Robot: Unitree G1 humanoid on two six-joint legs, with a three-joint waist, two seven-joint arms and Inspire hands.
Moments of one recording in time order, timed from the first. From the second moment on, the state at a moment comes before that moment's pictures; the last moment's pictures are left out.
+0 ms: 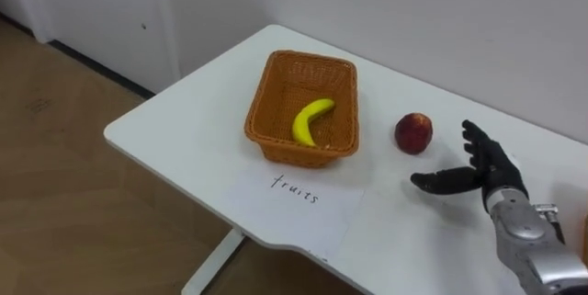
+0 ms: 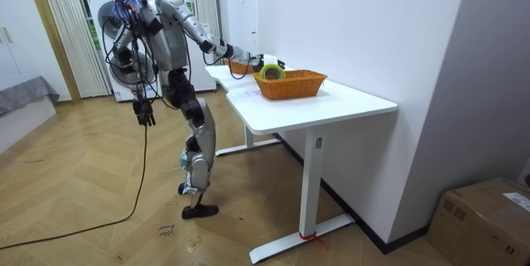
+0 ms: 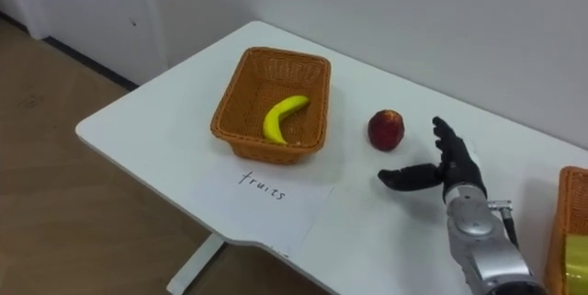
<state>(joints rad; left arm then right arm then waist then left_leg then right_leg) 0.65 0.38 -0.07 0.70 0.42 0.15 -0.05 -0.28 -0.49 0.26 0.73 0.34 0.01 -0.24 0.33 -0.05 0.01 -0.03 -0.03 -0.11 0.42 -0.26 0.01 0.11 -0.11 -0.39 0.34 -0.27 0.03</state>
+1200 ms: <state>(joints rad) 0.30 0.40 -0.30 0.77 0.12 0.10 0.08 -0.70 -0.50 0.39 0.94 0.27 -0.10 -0.31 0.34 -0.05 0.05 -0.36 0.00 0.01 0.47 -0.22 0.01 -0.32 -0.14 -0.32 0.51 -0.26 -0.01</state>
